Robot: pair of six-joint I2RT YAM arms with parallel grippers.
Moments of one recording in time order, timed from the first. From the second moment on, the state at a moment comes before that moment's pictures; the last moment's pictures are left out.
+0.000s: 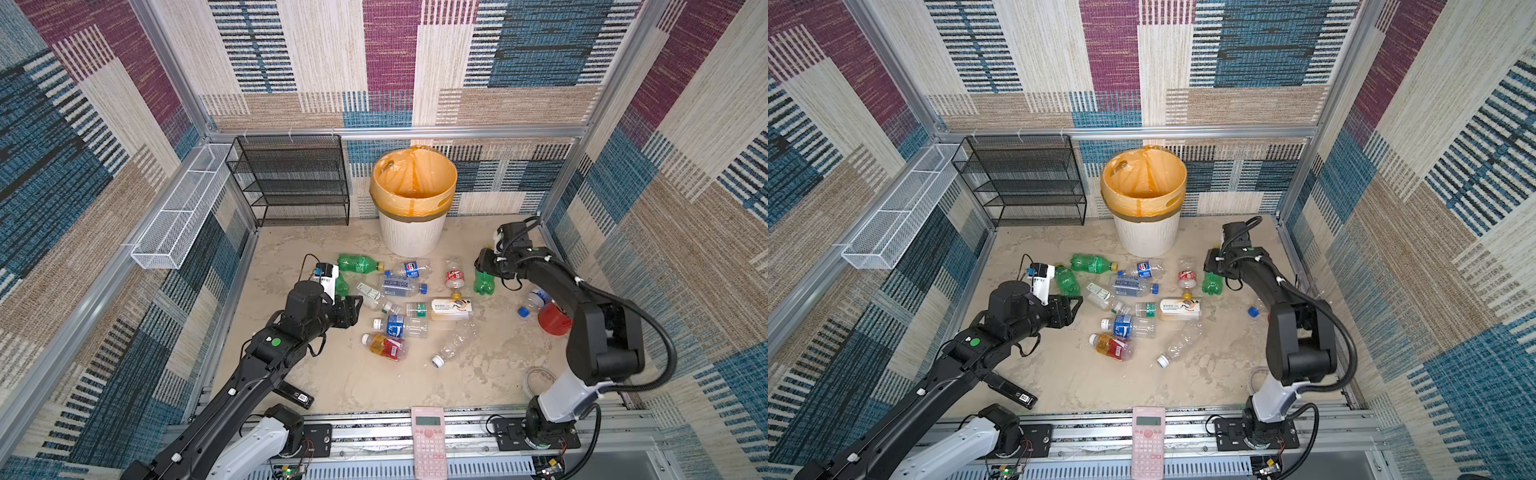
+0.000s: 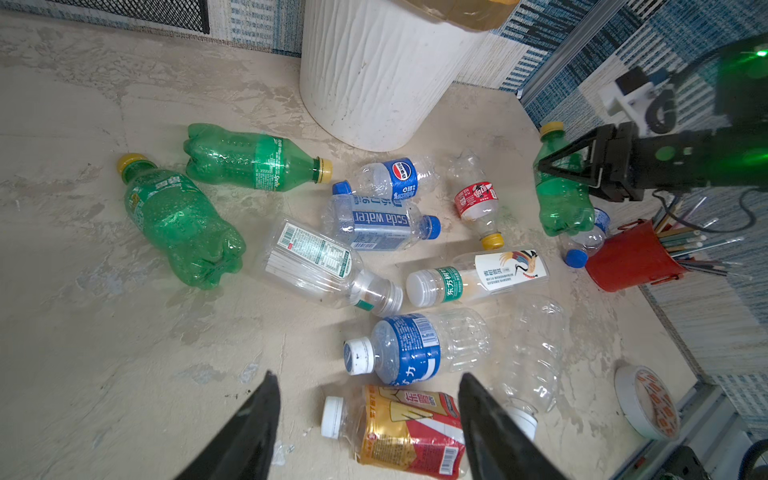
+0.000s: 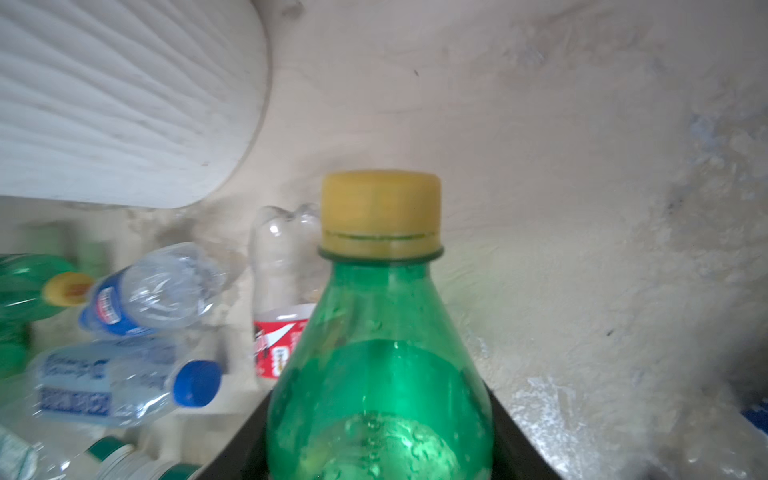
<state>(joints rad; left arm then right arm) -0.47 0.89 0.78 -0.43 0.07 -0.39 0.09 1.59 1.16 -0.44 -0.14 0.35</state>
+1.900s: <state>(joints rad) -0.47 0.84 0.88 -0.47 0.05 -0.44 0.29 1.66 2.02 0.30 -0.20 0.25</state>
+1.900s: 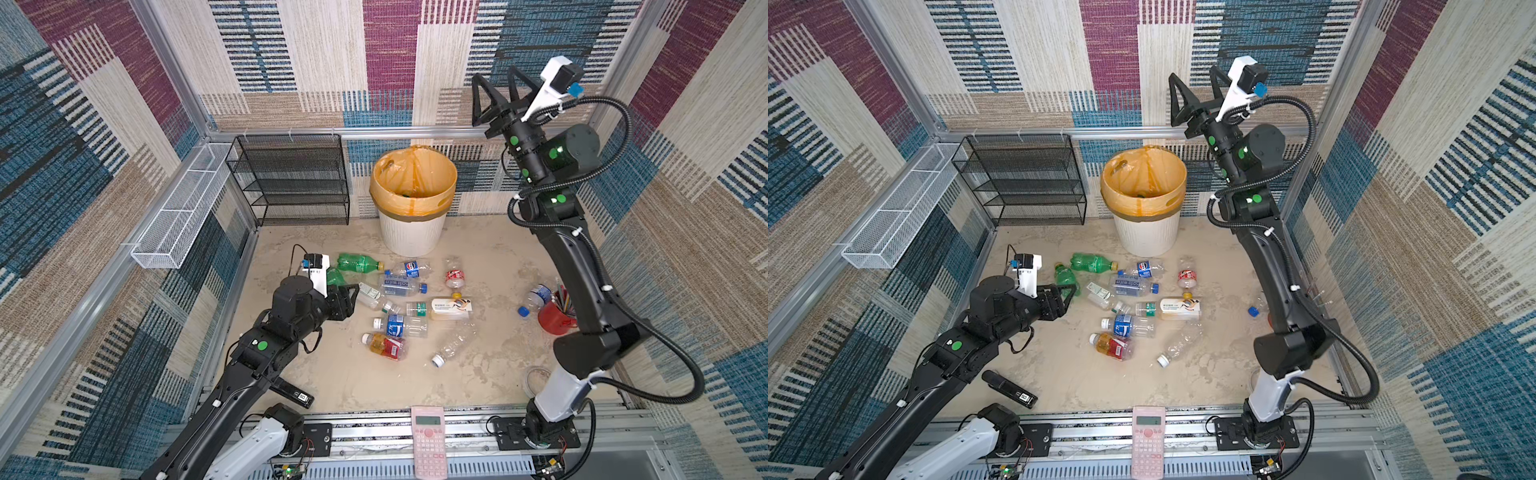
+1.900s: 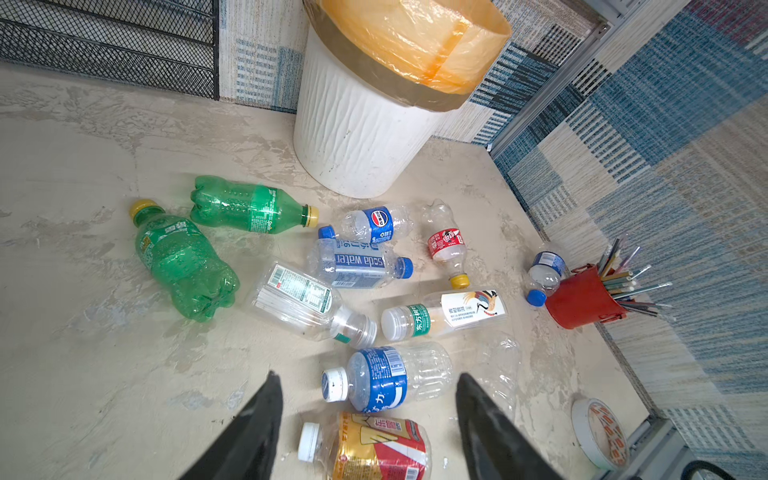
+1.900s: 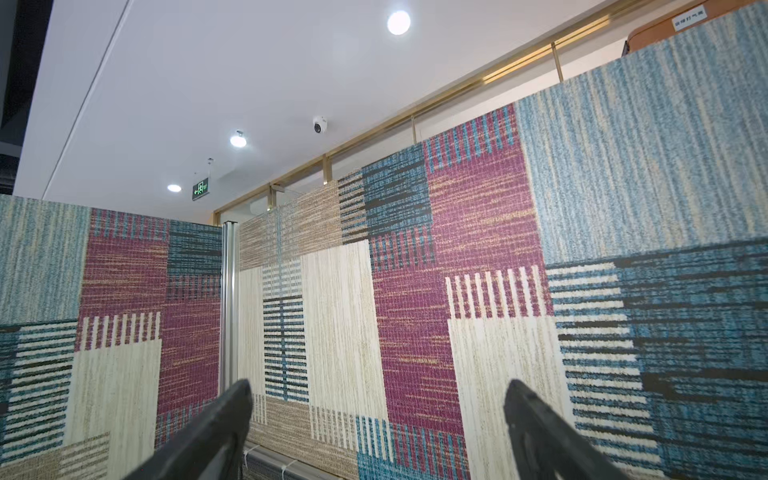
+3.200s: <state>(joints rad) -0.40 1.15 0.89 -0.70 0.00 -0.55 0.29 1.00 0.49 -0.17 -0.10 0.60</state>
